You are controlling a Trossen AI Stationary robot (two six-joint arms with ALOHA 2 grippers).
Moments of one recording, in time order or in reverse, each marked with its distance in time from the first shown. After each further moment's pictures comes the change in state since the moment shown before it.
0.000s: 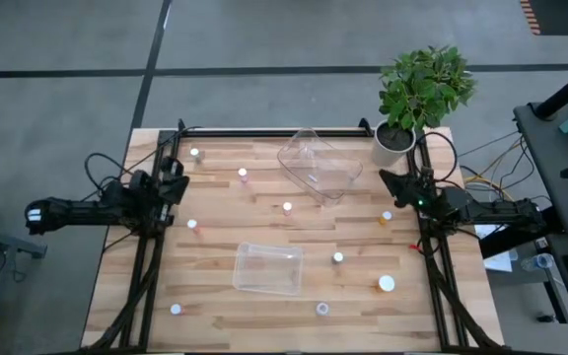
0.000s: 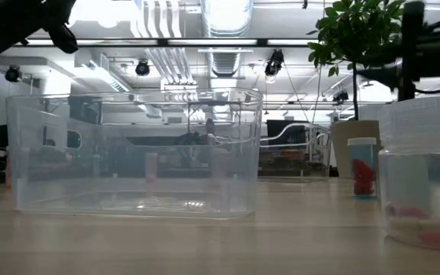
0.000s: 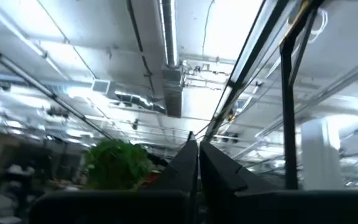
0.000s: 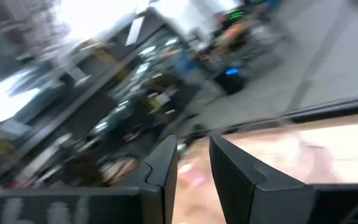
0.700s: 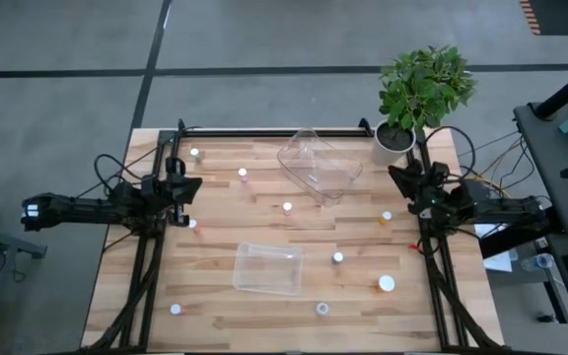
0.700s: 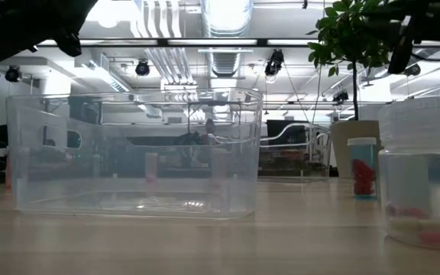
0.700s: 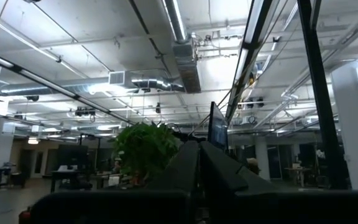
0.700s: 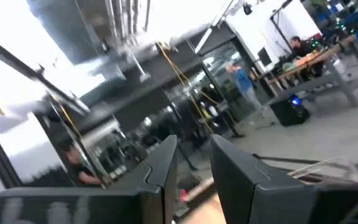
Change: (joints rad) left arm 0.001 0.125 0.000 0.020 -0.030 0.189; right arm 0.000 0.074 0.153 0.074 -0.175 -0.251
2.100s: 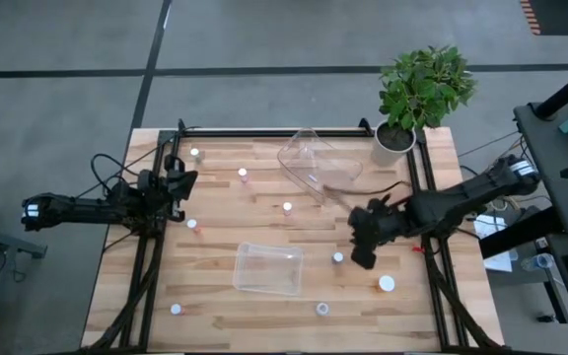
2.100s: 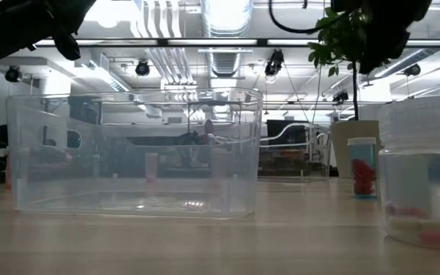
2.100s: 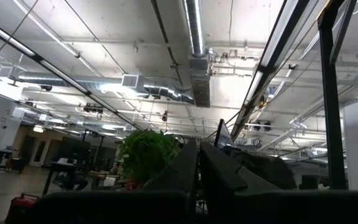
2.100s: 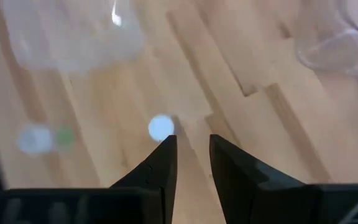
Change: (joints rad) left arm 0.000 -0.002 0.000 0.044 -0.079 -0.127; right arm 0.350 1.199 0.906 -1.178 -0.231 0.294
